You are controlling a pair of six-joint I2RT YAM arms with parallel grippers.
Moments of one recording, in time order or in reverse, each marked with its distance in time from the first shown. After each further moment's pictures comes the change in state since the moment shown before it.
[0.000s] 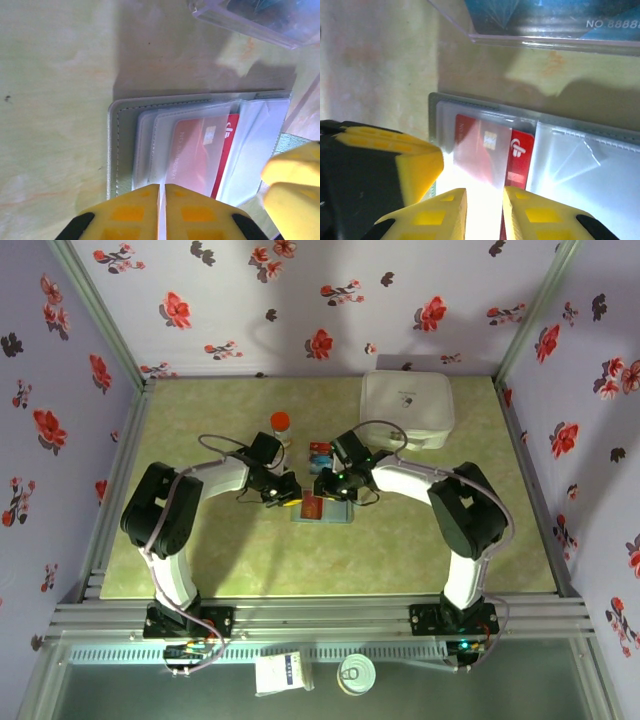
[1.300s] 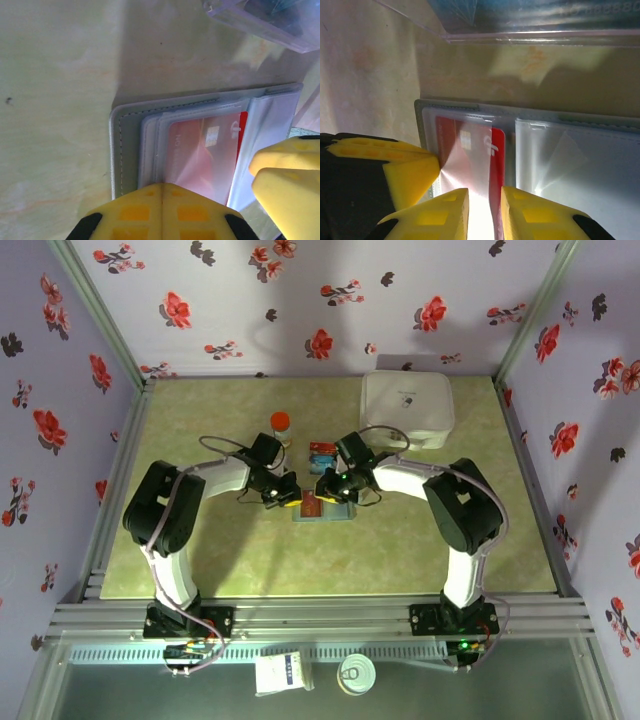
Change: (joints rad) left arm -0.002 0.019 0.000 0.007 0.003 -0.018; right arm -0.031 0.057 -0.022 0.066 -0.081 0.060
